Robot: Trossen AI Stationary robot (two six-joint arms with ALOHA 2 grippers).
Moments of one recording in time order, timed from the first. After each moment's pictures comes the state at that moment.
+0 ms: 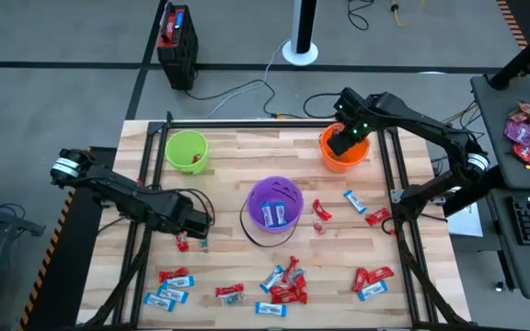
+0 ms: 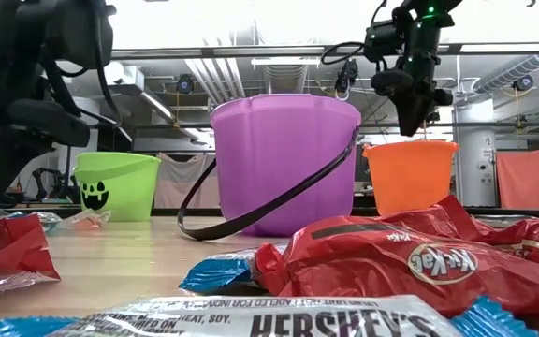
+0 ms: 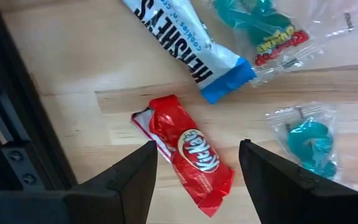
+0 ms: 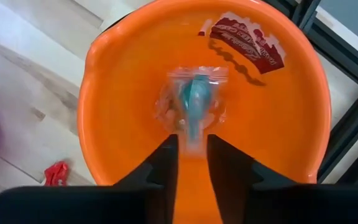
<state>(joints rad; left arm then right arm) -0.30 1.34 0.71 -1.01 0.12 -1.74 -0.71 1.45 1.30 -1.16 0.03 0.23</state>
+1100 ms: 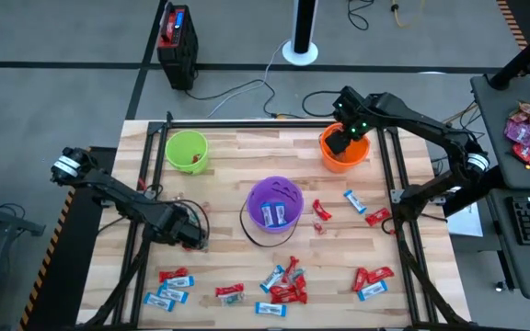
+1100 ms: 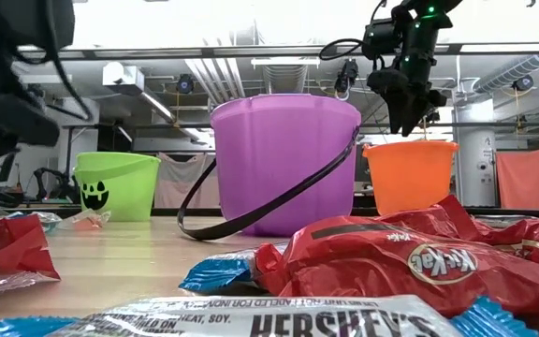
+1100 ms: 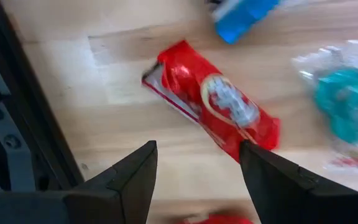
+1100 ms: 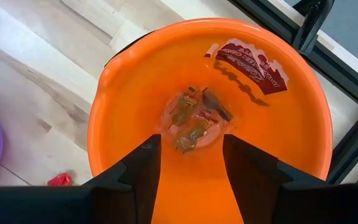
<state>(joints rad) -0.45 1.34 0.69 -0.95 0.17 -1.89 -0.71 1.45 1.30 -1.11 0.03 0.21</state>
